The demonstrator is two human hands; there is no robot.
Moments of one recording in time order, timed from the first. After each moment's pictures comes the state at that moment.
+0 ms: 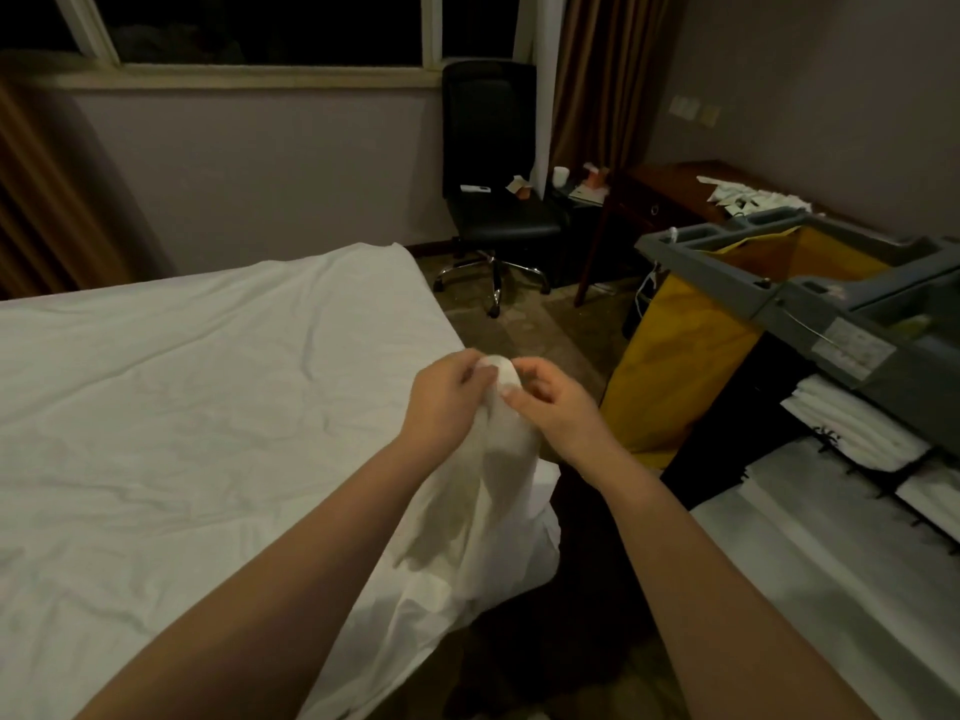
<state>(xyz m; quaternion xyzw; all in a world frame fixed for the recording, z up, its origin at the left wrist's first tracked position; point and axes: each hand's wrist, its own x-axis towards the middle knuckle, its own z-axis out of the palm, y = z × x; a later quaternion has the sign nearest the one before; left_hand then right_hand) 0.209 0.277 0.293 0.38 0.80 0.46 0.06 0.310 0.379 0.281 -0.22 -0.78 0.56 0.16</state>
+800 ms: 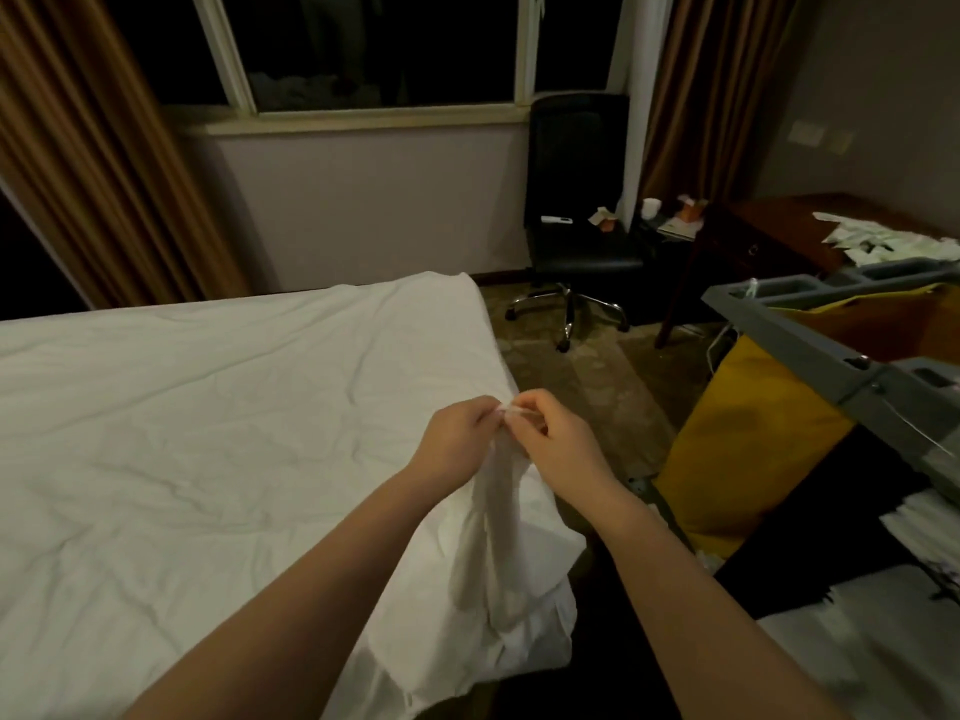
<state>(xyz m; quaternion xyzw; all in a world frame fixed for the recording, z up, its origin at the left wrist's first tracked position) 0.205 0.360 0.296 0.32 0.86 0.37 0.10 0.277 0.473 0.278 -0.15 -0.85 0.49 0.14</state>
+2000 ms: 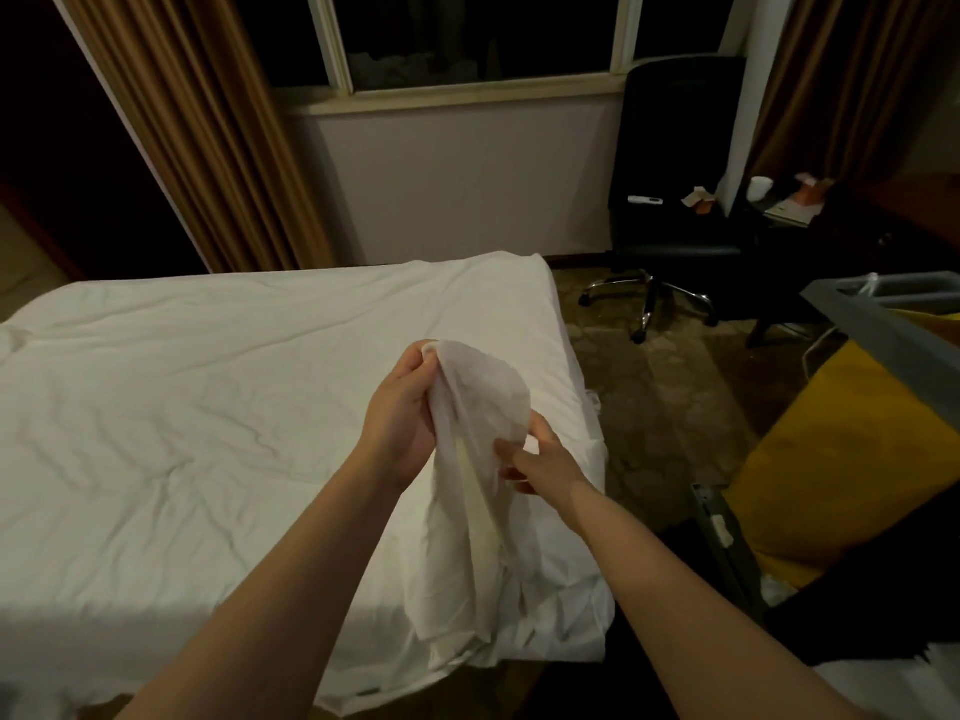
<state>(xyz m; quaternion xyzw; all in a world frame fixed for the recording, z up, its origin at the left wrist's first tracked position) 0.202 0.313 0.309 0.09 0.55 0.82 0.16 0.247 0.455 0.225 -0.19 -0.73 0.66 -0.06</state>
